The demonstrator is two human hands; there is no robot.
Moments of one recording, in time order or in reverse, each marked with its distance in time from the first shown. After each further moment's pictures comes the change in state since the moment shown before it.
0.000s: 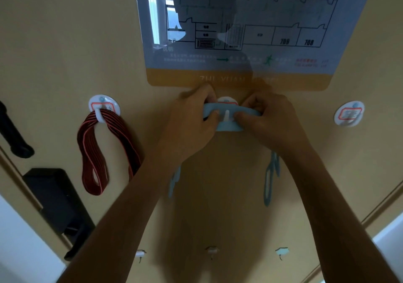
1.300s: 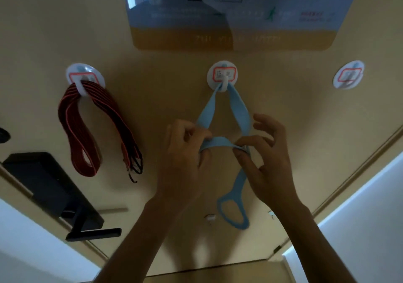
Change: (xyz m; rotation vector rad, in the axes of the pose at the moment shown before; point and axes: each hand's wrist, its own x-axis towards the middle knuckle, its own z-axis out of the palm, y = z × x) left_hand -0.110 -0.025 0.029 0.122 0.090 0.046; right_hand -0.126 0.035 0.044 0.005 0.151 -0.124
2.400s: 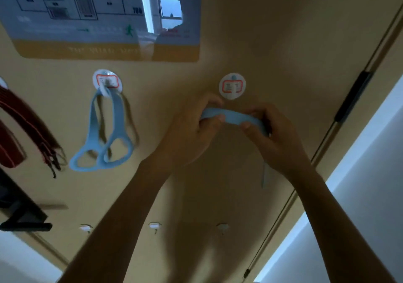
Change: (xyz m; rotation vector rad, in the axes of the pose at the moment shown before) left_hand 0.079 0.184 0.121 -0.306 -0.223 -0.106; right_hand 0.051 0.130 -0.199 0.177 -0.153 0.000
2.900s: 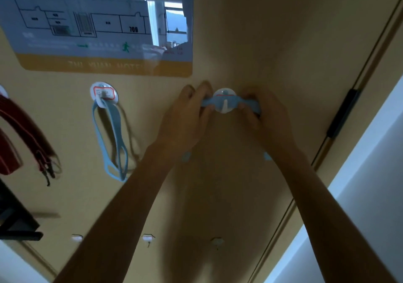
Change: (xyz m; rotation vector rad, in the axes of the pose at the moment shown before) left_hand 0.045 -0.014 0.011 0.426 0.167 0.051; right_hand 0.058 0.024 -0.008 -0.273 0.110 -0.120
